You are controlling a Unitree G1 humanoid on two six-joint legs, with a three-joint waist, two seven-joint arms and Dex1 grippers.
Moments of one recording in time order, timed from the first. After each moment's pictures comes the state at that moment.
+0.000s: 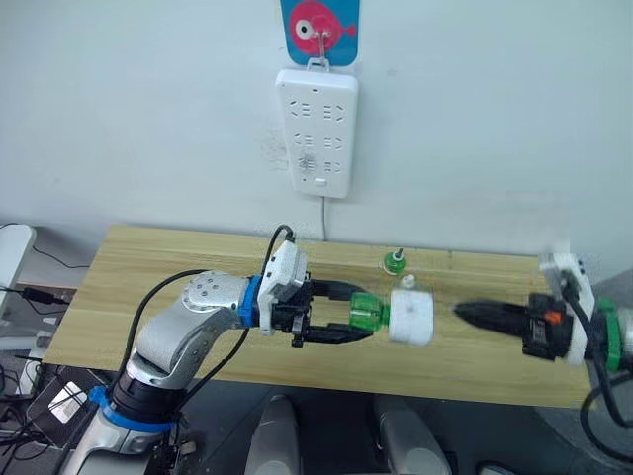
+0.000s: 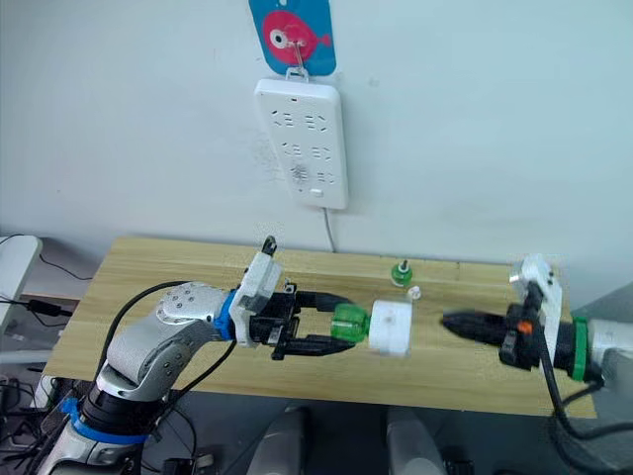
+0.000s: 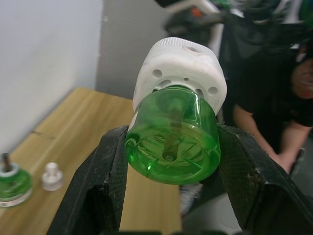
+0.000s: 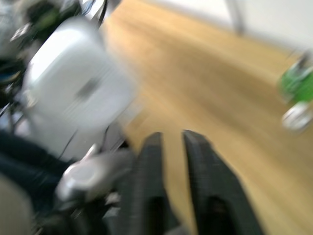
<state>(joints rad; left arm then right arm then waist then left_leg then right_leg) -0.36 0.60 -0.20 -0.37 -0.64 0.51 -1.19 0.05 -1.03 -0.34 -0.56 1.23 0.88 0.65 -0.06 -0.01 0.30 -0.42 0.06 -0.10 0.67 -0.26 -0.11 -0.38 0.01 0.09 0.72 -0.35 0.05</state>
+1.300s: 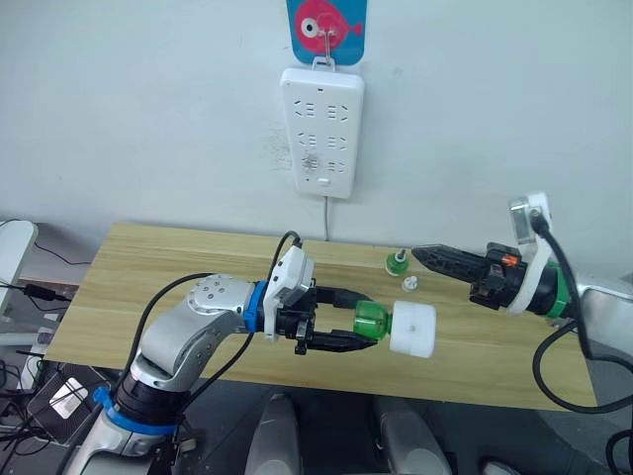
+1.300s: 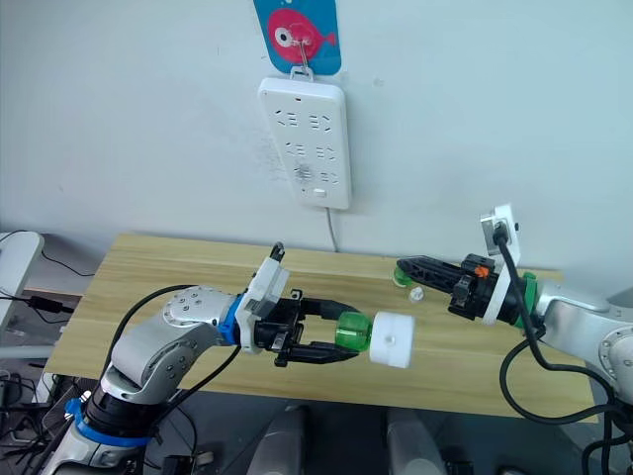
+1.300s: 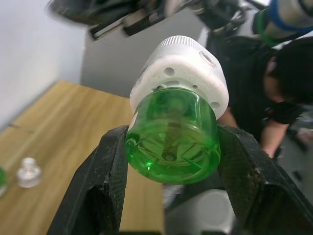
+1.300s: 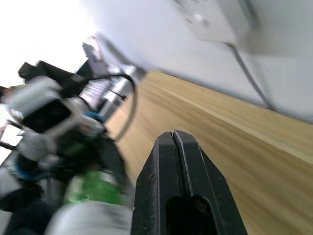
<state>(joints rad) -0.36 0.57 -0.20 -0.39 -0.69 0.60 -1.16 -0.21 -0.90 -0.15 -0.48 1.52 0.90 0.28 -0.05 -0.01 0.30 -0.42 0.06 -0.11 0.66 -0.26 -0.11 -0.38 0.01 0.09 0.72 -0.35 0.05</state>
